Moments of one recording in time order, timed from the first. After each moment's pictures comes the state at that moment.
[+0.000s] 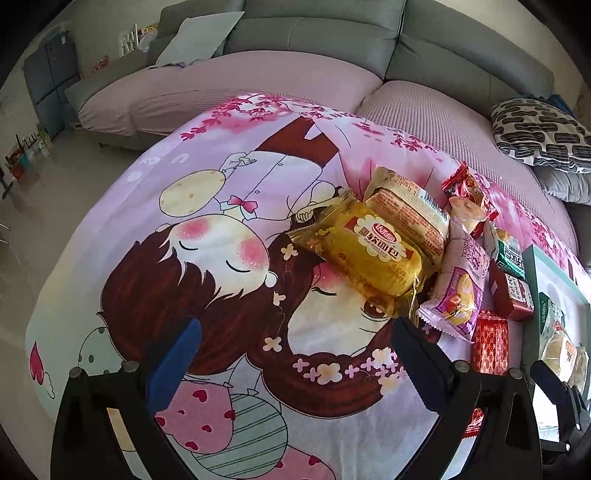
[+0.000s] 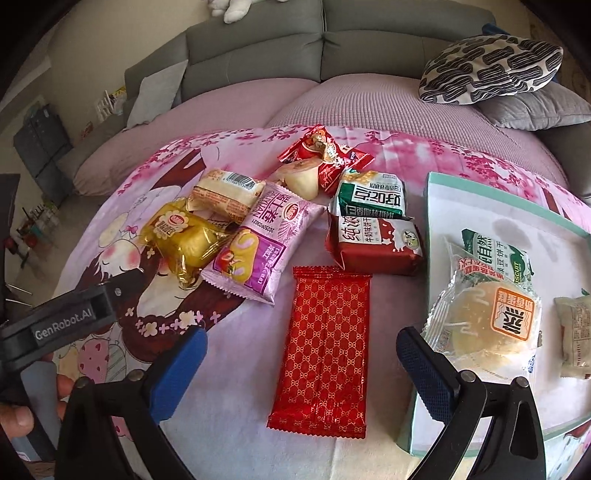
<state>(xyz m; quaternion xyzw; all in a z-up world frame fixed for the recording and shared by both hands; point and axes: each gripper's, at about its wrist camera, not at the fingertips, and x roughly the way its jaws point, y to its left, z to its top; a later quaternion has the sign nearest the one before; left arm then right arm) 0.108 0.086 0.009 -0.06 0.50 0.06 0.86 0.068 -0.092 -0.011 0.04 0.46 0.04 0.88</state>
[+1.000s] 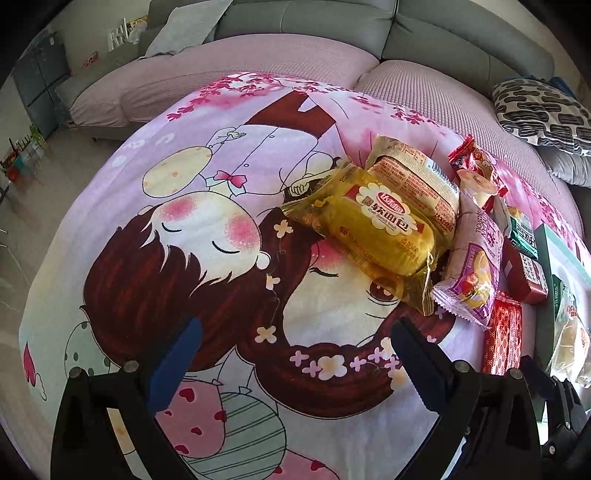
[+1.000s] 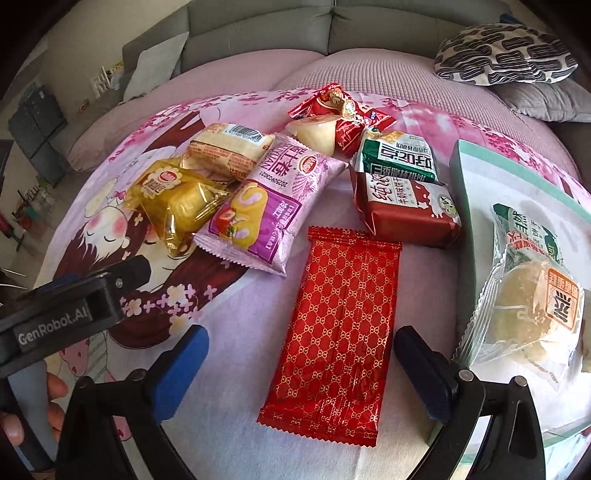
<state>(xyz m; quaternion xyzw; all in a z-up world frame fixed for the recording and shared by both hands) 0.114 0.084 -0.011 -0.05 0.53 0.06 0.85 0.079 -0.078 -0.041 0.02 0.50 0.03 0.86</state>
